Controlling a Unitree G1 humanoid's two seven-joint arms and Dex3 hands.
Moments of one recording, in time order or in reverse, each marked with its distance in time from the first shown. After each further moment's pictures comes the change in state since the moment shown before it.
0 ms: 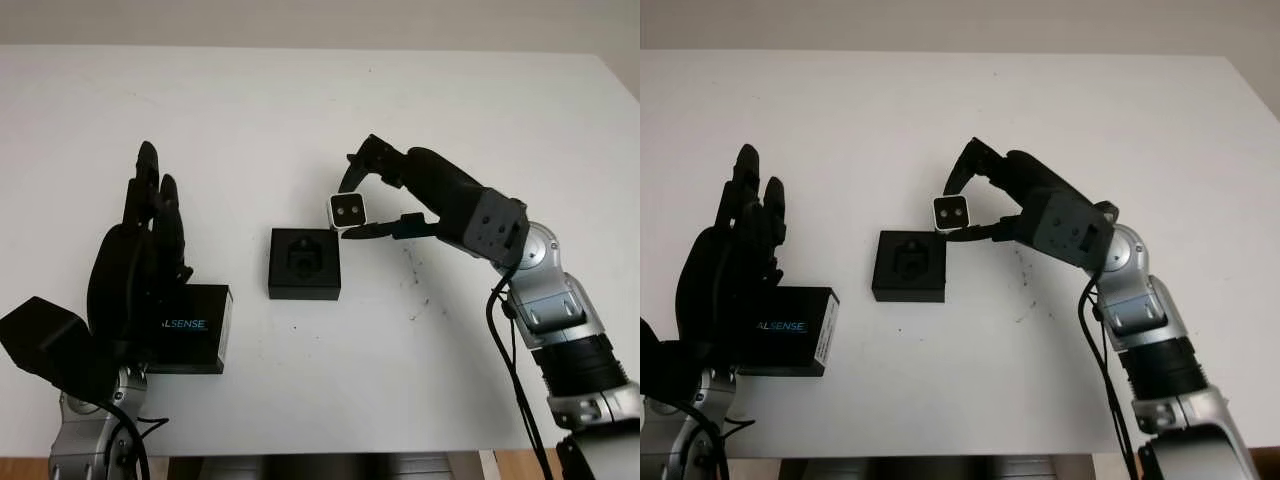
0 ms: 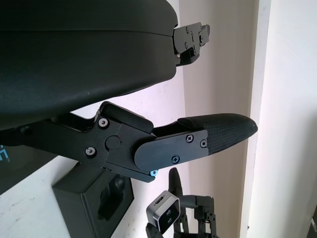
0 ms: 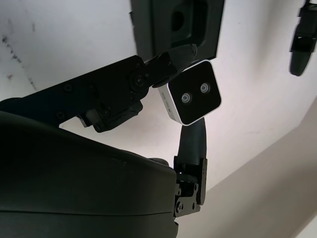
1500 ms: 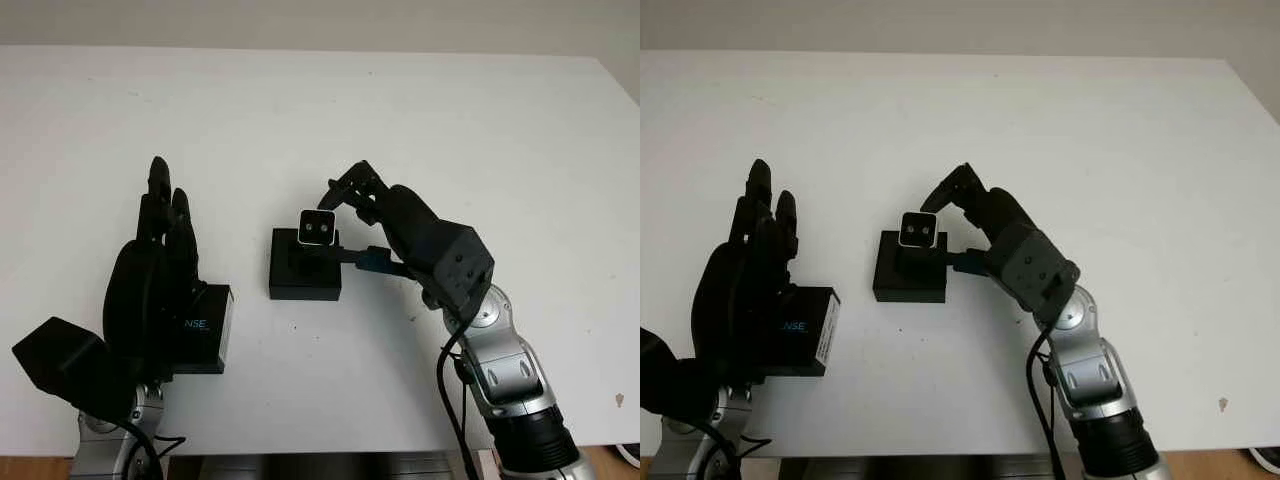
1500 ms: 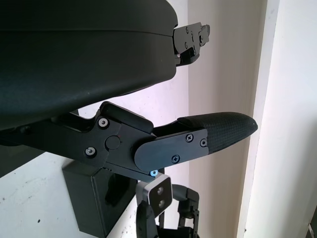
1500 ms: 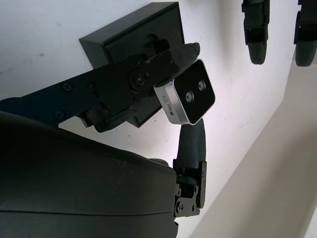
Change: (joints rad) left arm 0.063 -0.055 -0.047 -0.016 0.031 -0.034 0.029; right arm 0.176 0.215 0.035 -0.087 0.014 0.083 -0.164
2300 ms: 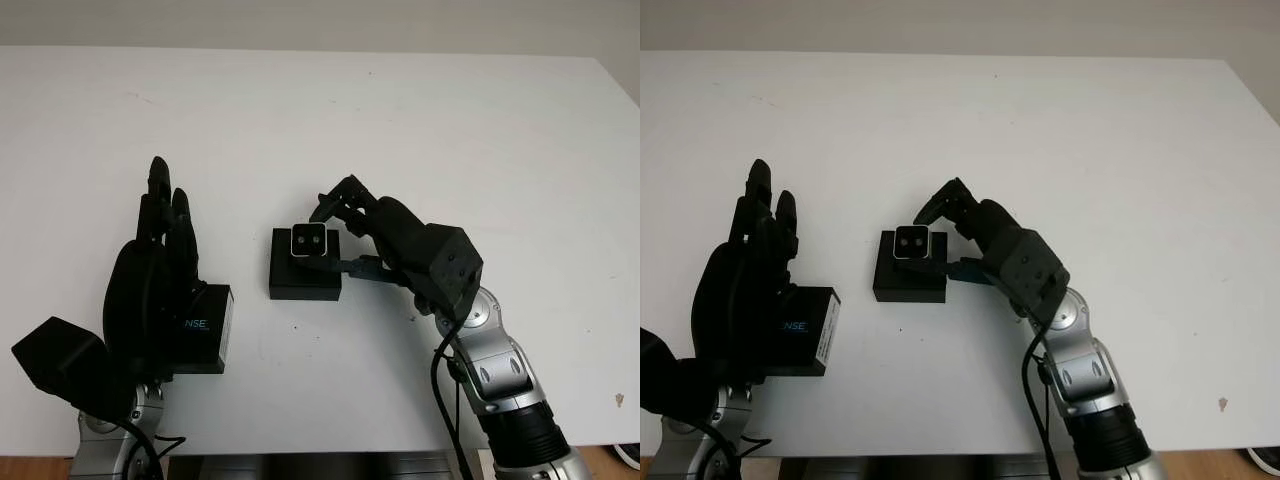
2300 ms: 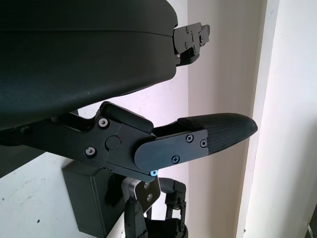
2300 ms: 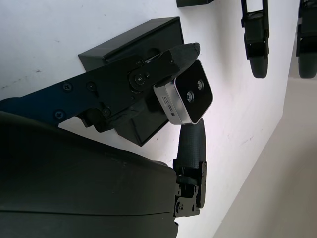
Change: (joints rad) left arm 0.000 0.001 0.003 0.000 -0.001 0.000 0.000; right arm -0.033 0.016 0.003 0.114 0.065 -0.031 0.046
